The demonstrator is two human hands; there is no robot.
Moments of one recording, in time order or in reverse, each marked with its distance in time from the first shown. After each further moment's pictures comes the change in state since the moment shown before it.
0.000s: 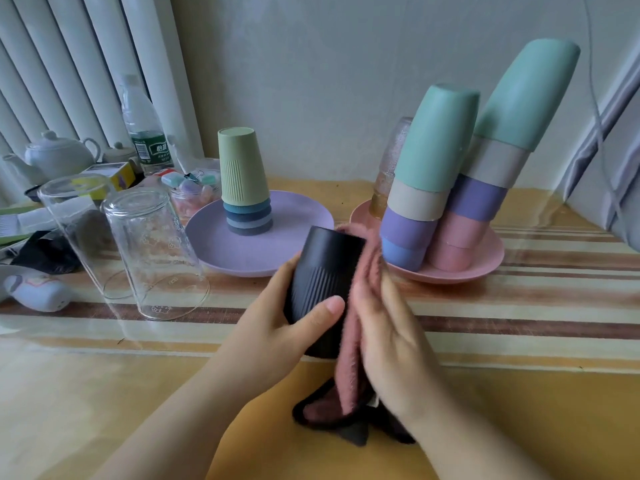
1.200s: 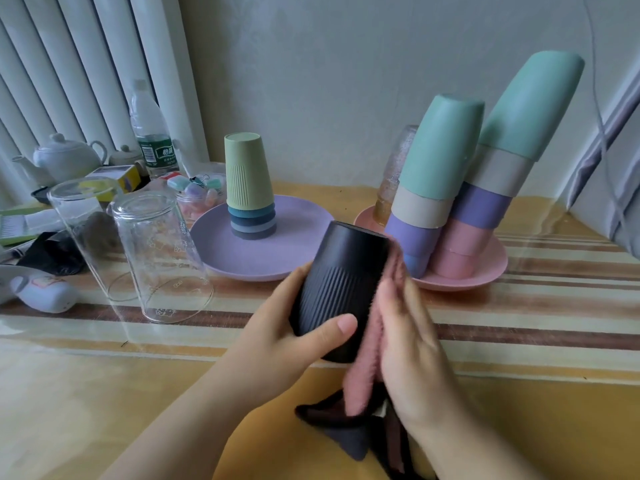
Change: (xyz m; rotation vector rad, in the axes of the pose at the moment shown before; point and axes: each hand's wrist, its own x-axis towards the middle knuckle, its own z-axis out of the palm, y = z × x) left_hand -0.002 0.003 -0.003 -0.068 -0.072 0.008; right_hand 0.001 0.005 -0.001 0.108 0.102 0.015
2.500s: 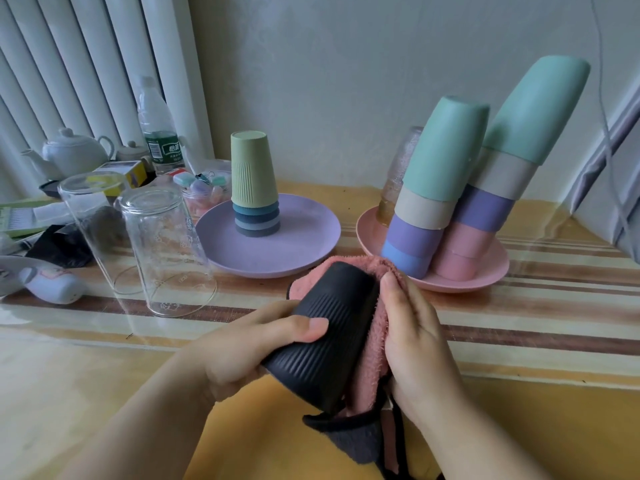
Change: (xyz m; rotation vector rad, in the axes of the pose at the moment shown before) left_hand -0.003 0.005 -0.027 -0.280 -0.280 -0.413; right_hand 0.004 0.004 -0.002 0.022 0.078 0.090
